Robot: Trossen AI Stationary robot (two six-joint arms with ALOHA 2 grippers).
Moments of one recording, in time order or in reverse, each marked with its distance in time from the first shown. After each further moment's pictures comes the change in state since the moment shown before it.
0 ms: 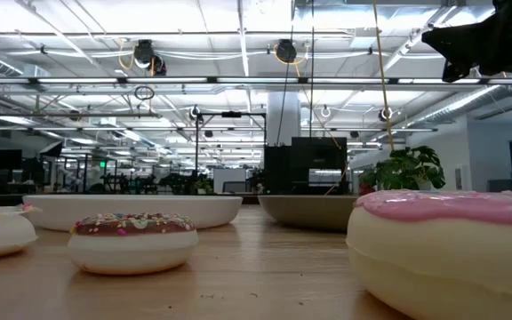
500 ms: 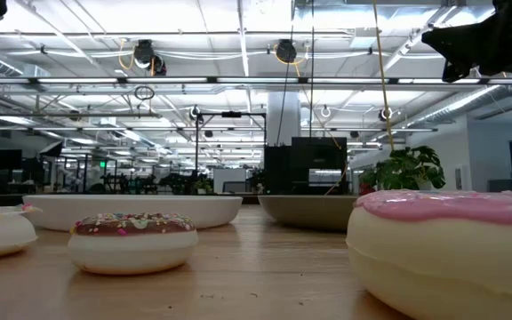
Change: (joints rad) left arm 0.001 0.080 0.000 0.040 0.076 0.064; right arm 0.000 0.000 0.000 -0.001 0.001 -0.003
